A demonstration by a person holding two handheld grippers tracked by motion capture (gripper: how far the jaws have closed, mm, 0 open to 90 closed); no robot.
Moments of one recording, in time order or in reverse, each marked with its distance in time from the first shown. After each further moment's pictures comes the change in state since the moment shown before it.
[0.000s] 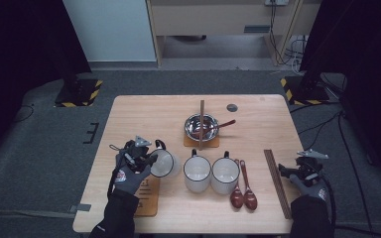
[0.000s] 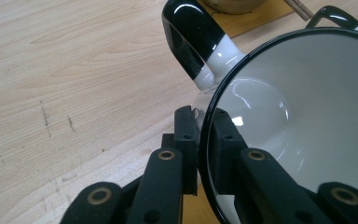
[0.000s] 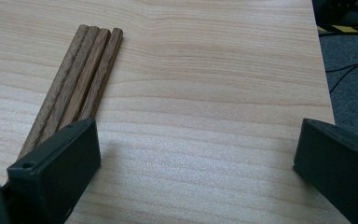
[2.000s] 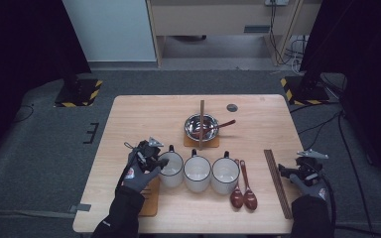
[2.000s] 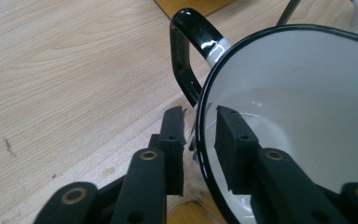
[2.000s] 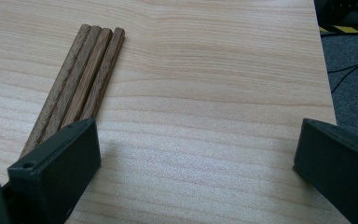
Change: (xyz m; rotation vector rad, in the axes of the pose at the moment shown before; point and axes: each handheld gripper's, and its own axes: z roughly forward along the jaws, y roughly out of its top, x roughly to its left) left arm -0.012 0.007 0.037 0.093 -0.083 0.082; right arm 0.000 0.000 0.000 0.000 0.005 -0.001
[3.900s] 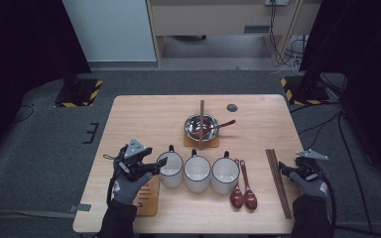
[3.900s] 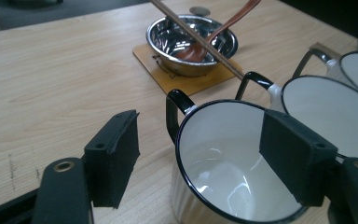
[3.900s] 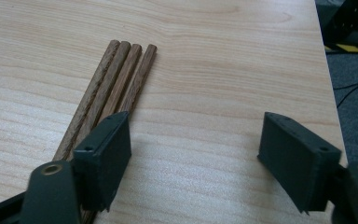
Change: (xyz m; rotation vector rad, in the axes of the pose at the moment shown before) left arm -0.007 -0.020 -0.050 -0.346 -0.010 -0.043; right arm 0.004 0.000 -0.002 -0.053 0.022 -0.025
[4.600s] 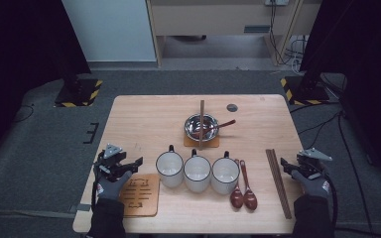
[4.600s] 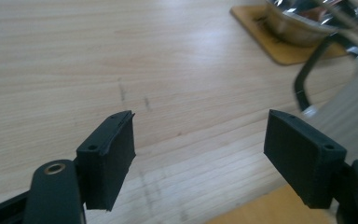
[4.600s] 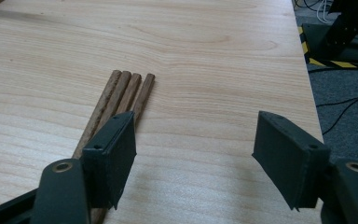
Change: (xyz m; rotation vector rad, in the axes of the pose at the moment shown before) left arm 0.071 -0.053 -0.010 0.002 0.165 -0.169; right arm -0.002 0.004 -0.006 -0.086 -0.002 0.016
